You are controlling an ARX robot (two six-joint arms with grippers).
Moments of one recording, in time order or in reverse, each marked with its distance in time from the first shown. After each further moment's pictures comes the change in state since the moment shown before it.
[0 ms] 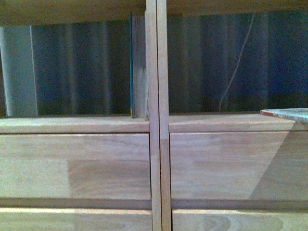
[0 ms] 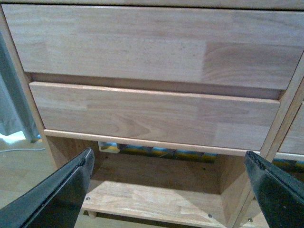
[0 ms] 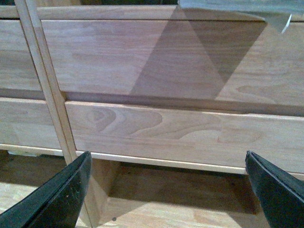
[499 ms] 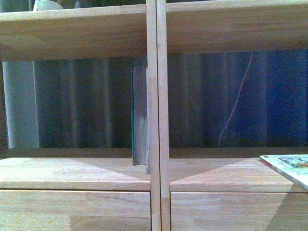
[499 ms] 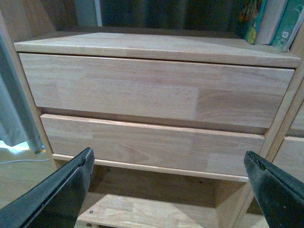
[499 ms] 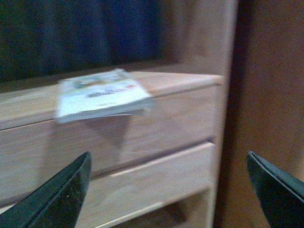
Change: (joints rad) left arm 0.000 0.000 0.000 0.000 0.000 0.000; right arm 0.246 0.272 0.000 0.366 0.806 0.018
